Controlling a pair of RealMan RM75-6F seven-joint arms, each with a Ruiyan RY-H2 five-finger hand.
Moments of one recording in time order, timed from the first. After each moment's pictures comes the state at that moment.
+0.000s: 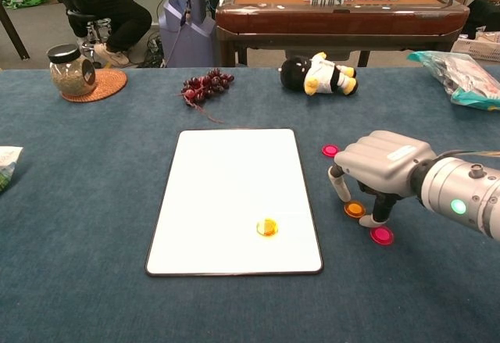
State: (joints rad) left arm -0.02 -1.04 0.01 -1.63 1.63 1.60 -0.12; right arm 0.76 -1.63 0.01 -1.55 -0.88 1.02 -0.91
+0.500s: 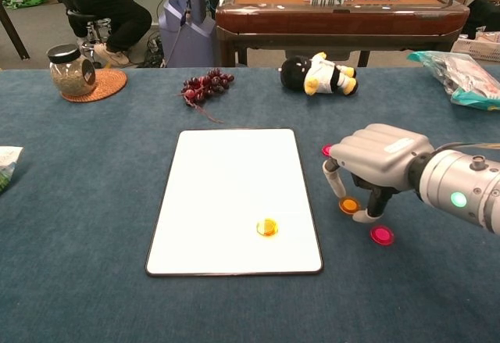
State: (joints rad) left arm -0.02 -1.04 0.01 -1.63 1.63 1.60 -0.11; right arm 0.77 -1.61 0.02 -1.61 -0.90 1.04 -0.90
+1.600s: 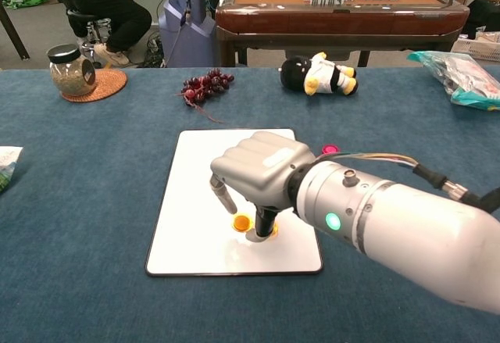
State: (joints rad) left arm -0.01 -1.03 0.00 -1.62 1.62 1.61 -0.14; right arm 0.95 -1.82 0.10 -1.65 -0.84 1.04 -1.05
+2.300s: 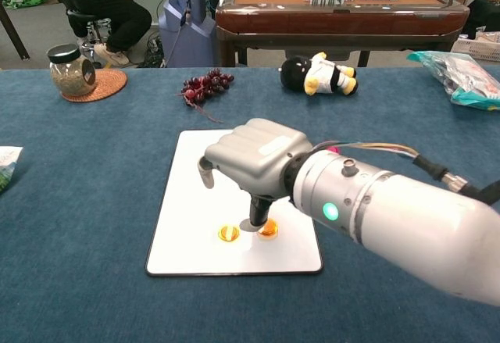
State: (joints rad) left arm -0.01 -1.03 0.01 -1.62 1.62 1.61 -0.14; right arm 0.95 -1.79 0.09 -1.69 -0.88 1.09 -1.02
